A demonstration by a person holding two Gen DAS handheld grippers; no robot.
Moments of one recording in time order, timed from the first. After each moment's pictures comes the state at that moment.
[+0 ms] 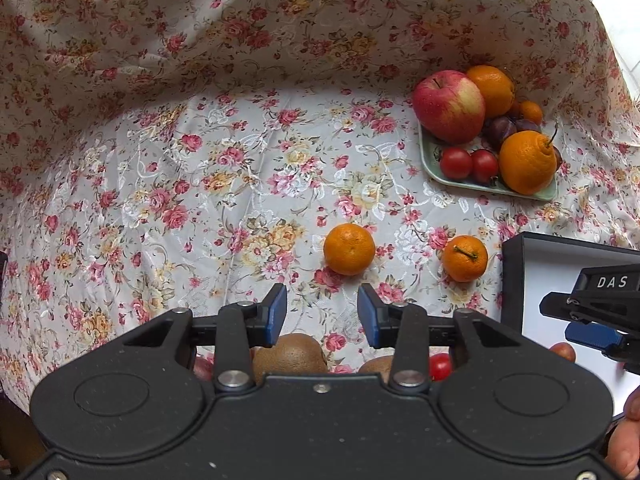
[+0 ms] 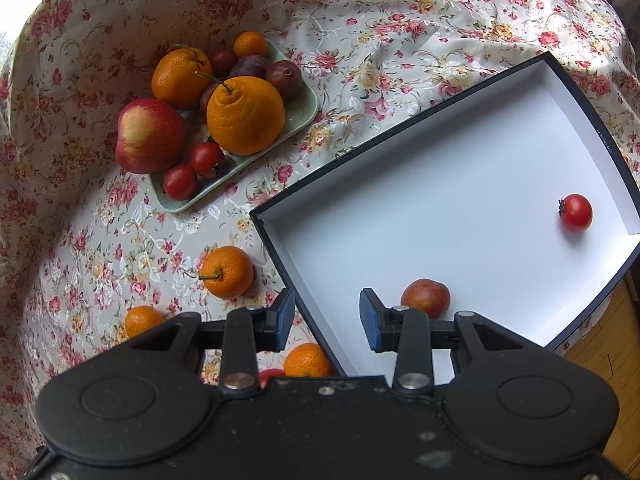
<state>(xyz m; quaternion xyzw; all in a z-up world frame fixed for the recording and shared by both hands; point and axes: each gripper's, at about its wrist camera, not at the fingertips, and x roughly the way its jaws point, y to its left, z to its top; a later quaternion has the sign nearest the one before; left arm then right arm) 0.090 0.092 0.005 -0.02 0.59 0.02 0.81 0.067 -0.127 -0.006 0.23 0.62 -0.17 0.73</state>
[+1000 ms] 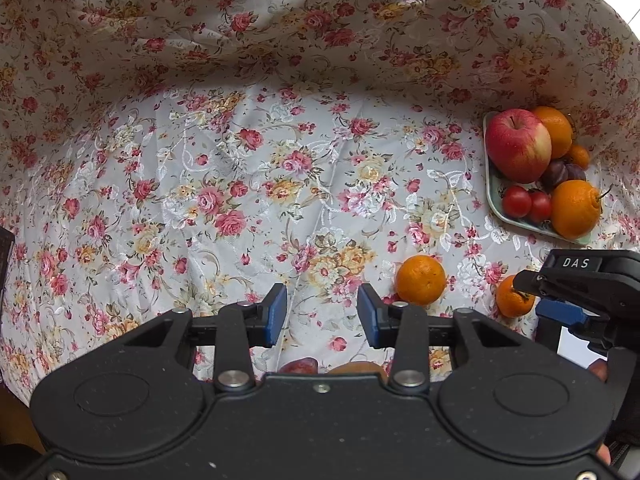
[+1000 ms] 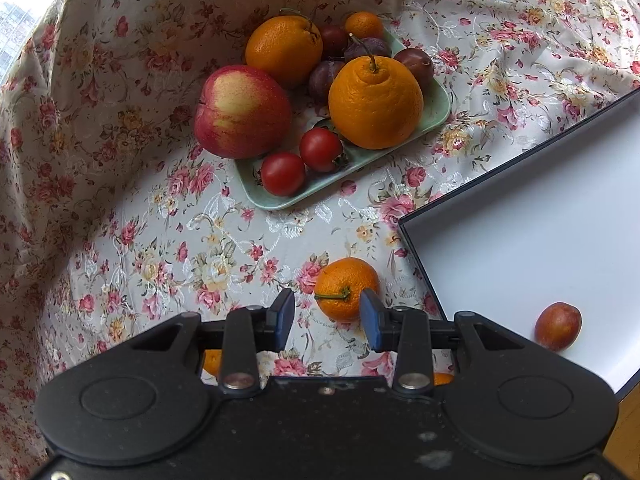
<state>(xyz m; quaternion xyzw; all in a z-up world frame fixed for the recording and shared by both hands) 0.119 0.151 -0.002 -0.07 0.61 0.04 0.79 0.119 -0.063 -0.040 0.22 0.61 -0.13 0.75</state>
